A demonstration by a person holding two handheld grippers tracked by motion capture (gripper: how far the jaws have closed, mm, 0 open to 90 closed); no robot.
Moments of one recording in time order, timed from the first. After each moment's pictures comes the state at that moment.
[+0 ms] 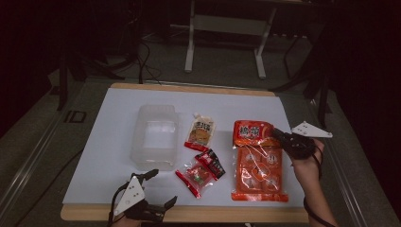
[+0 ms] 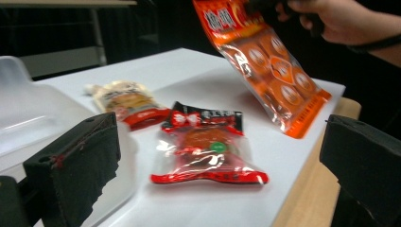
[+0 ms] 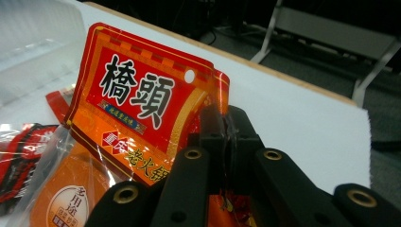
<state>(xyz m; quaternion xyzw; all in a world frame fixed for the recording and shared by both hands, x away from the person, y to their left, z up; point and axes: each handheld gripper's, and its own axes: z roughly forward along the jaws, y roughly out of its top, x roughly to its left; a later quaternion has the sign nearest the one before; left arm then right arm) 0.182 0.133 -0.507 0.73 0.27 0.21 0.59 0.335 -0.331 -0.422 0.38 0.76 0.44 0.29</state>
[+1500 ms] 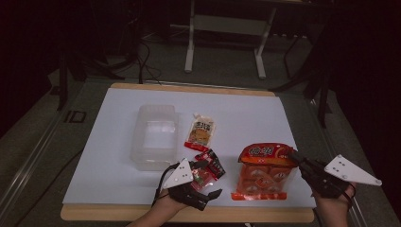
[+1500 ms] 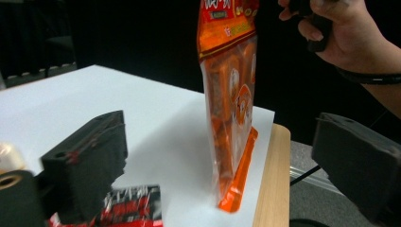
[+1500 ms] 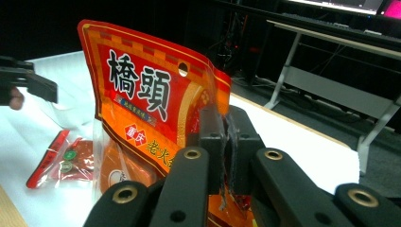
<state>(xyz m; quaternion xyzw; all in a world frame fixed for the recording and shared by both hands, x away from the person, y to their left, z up) 0.236 0.027 -0.477 0.75 0.18 0.10 0.63 0.222 -0.349 -0.387 0.31 0.73 0.52 0.31</state>
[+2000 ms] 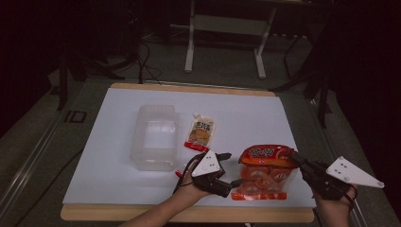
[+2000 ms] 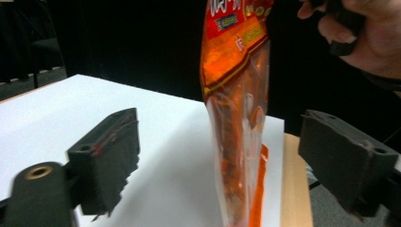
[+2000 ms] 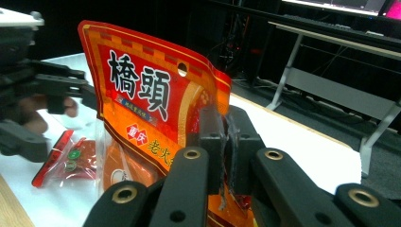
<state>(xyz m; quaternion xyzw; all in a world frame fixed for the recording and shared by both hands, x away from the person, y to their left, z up) 0.269 -0.029 -0.471 0.76 0.16 0.09 0.62 0.219 -0.350 -0.386 0.30 0.74 0.52 0.31</state>
